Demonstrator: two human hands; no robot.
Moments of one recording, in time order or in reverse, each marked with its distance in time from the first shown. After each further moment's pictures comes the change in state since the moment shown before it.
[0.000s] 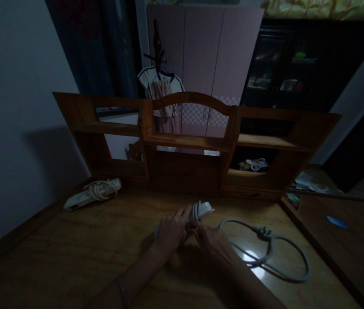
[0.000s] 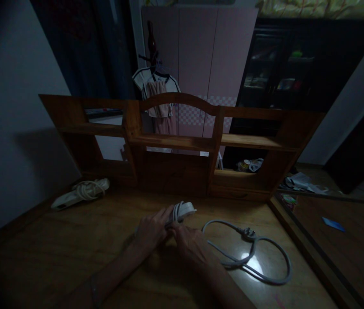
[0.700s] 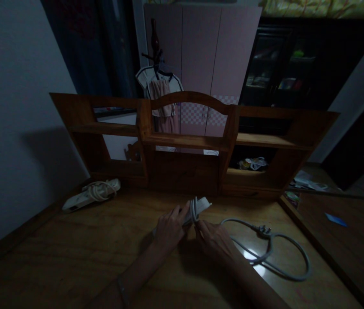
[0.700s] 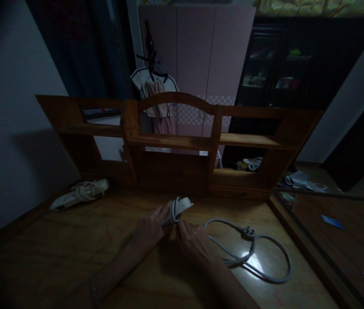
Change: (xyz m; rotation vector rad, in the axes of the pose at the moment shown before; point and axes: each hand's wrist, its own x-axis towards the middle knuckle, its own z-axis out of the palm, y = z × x) left_hand 0.001 -0.003 0.002 -0.013 0.085 -0.029; right_hand 0.001 0.004 -0.010 -0.106 -0.192 0.060
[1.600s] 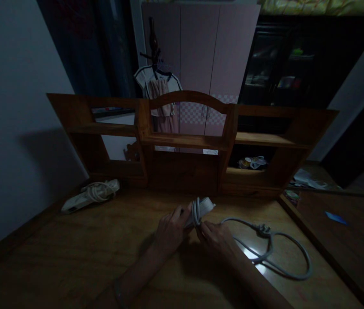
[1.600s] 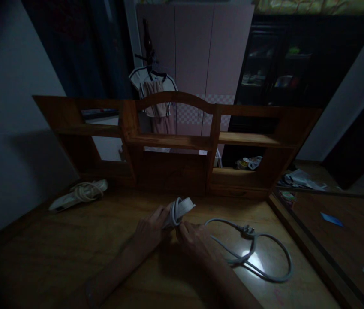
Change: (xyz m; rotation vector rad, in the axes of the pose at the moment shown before) left_hand -0.005 0.004 -0.012 -0.093 0.032 0.107; right_hand -0.005 0.010 0.005 -0.060 0.106 -0.091
